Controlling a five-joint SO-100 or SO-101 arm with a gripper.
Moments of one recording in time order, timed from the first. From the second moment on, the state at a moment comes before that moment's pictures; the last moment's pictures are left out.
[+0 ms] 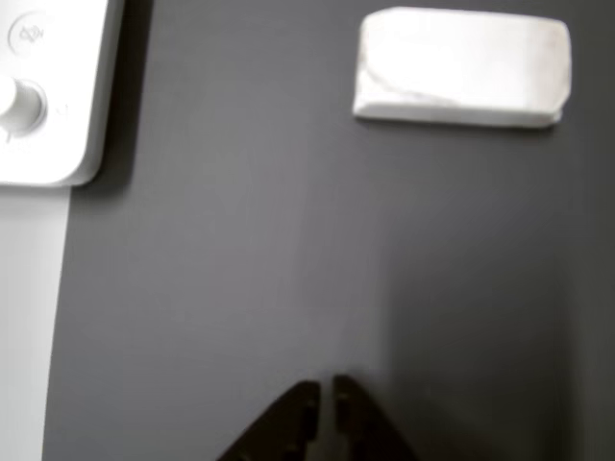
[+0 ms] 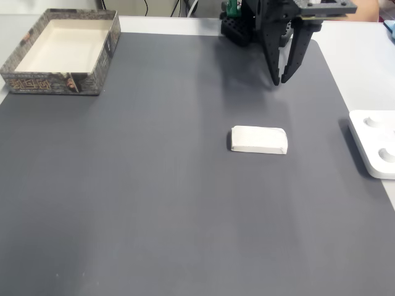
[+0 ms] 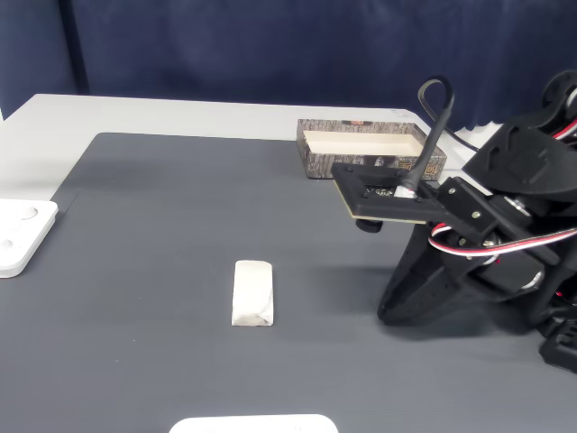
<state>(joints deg) 2.3 188.5 176.0 76.2 -1.7</state>
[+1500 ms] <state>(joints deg) 2.3 188.5 176.0 76.2 -1.7</state>
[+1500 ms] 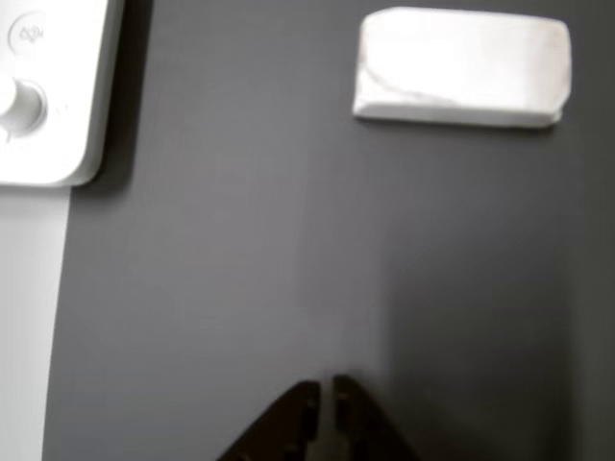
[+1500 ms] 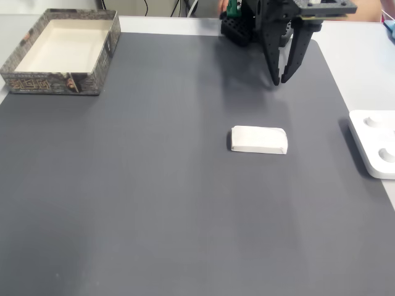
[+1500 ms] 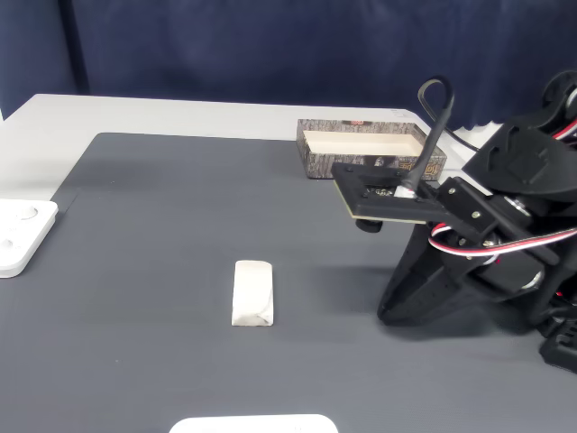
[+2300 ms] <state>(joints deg) 6.6 154.7 156.2 72.5 5.8</state>
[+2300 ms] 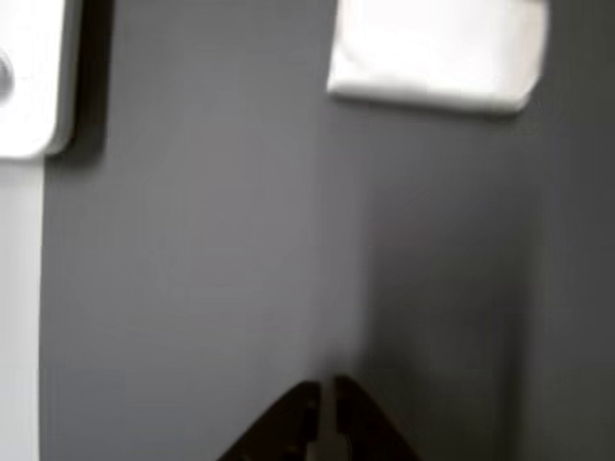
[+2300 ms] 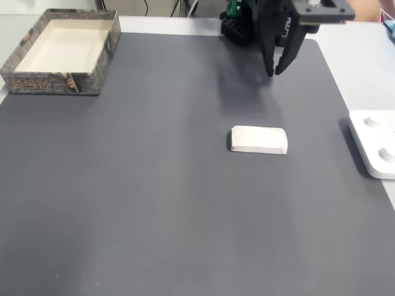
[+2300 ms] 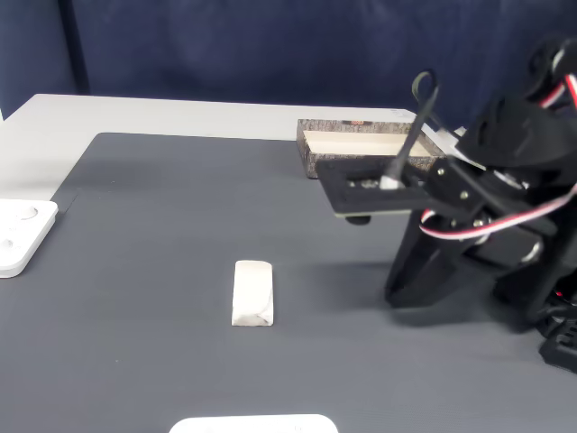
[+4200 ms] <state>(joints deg) 12.0 79.0 88.2 80.9 10.3</state>
